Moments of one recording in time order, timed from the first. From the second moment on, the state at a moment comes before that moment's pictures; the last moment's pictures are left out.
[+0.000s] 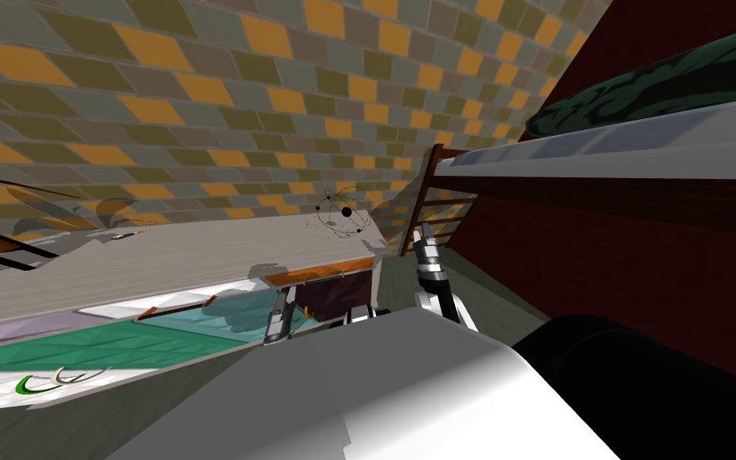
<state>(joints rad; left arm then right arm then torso) 0.41 0.14 0.05 -1.29 -0.11 -1.33 -0.04 0.53 0.03 -0.06 -2.30 0.12 -0.45 0.01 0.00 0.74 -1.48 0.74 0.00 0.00</state>
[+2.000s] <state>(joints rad) 0.35 0.03 0.05 -1.18 -0.11 -1.34 -0.05 0.53 0.03 -0.06 -2.30 0.12 -0.45 0.01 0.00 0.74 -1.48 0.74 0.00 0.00</state>
